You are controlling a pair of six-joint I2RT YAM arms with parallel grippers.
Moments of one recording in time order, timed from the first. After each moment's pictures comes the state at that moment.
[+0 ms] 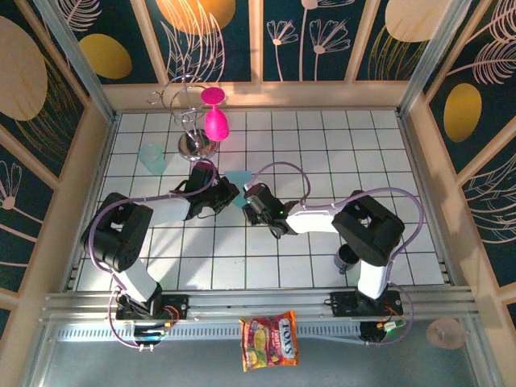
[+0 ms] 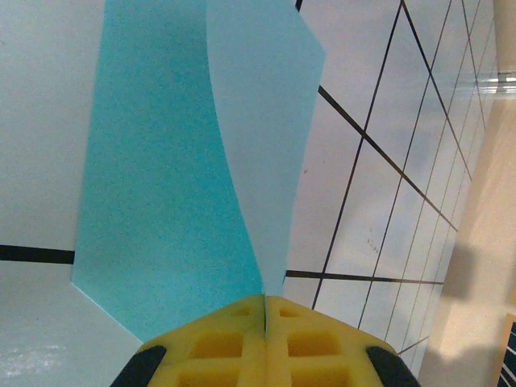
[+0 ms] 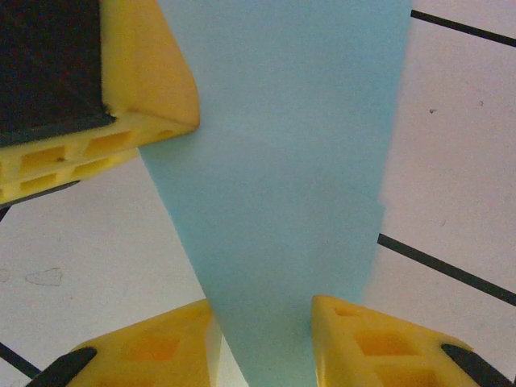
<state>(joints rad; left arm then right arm) -0.46 1.69 0.77 0.19 0.34 -1.16 0.94 1.82 0.93 0.07 0.22 0.36</state>
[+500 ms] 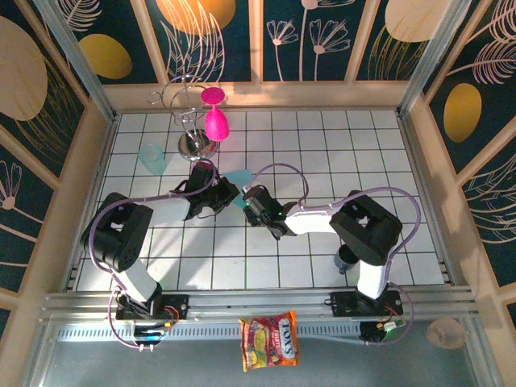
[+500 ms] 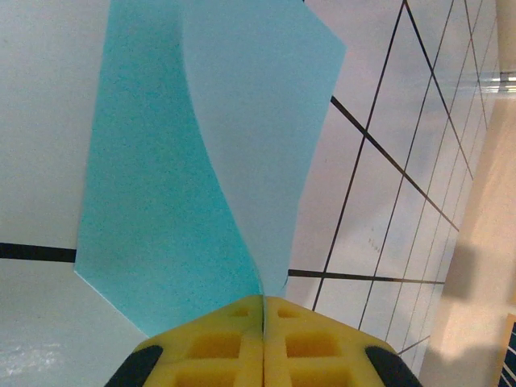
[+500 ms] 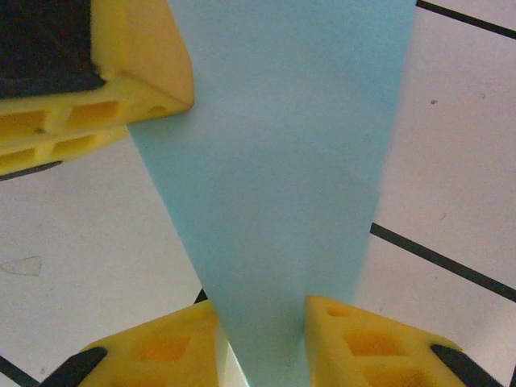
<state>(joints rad) -0.46 1.69 0.77 0.18 0.34 -1.16 0.95 1.84 0.93 0.06 0.25 0.34</state>
